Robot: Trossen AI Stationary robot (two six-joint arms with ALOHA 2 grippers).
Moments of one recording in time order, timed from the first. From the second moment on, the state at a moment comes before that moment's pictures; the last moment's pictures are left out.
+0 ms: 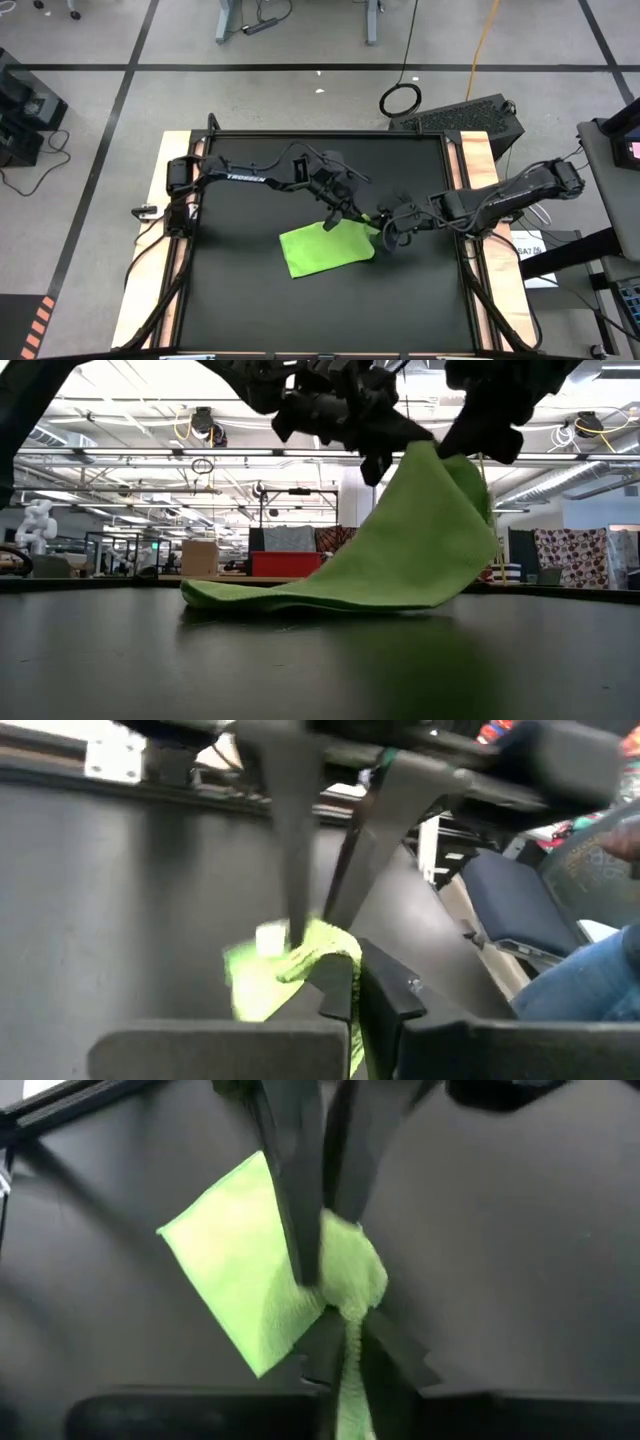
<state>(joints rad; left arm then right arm) 0.17 1.96 1.47 0.00 0.69 -0.10 0.23 1.16 0.83 -0.43 0.31 0.61</state>
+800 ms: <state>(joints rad) 0.13 1.95 1.81 -0.70 0.81 0.30 0.34 1.21 0.83 -0.40 0.36 0.54</state>
